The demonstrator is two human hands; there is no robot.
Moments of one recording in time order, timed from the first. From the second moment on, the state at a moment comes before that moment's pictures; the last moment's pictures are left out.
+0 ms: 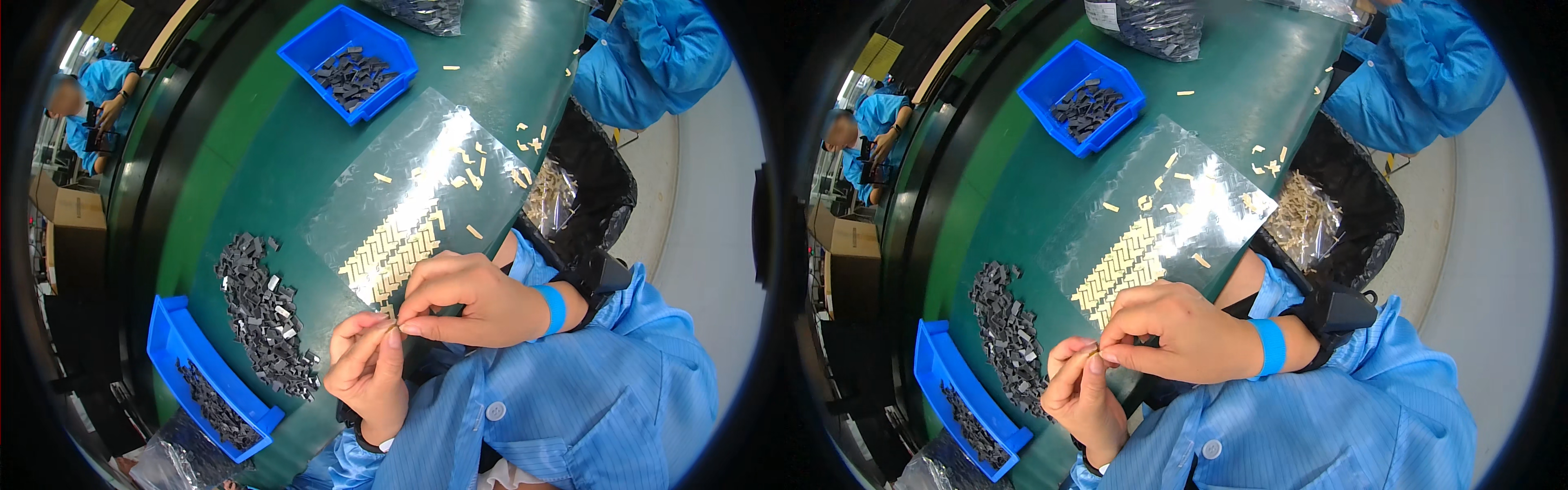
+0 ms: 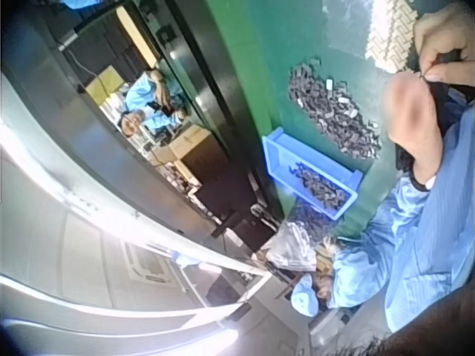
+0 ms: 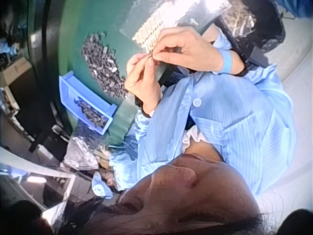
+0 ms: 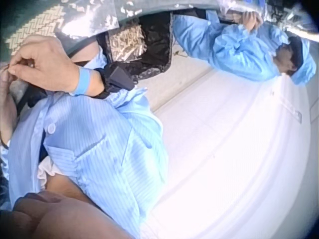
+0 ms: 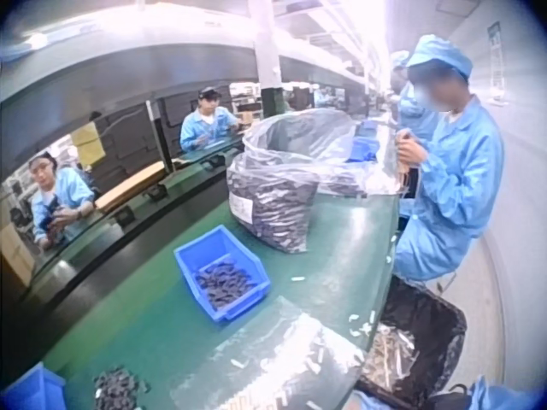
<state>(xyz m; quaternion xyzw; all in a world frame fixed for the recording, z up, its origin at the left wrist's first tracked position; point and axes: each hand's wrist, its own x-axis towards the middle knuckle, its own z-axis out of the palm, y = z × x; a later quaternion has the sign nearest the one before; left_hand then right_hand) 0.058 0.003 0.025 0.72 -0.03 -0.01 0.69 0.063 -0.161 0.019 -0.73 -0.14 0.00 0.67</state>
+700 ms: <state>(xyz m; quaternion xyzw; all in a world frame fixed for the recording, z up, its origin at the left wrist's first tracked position) 0.064 0.023 0.023 0.84 -0.28 0.24 0.40 0.093 -0.207 0.022 -0.86 -0.09 -0.15 0.48</state>
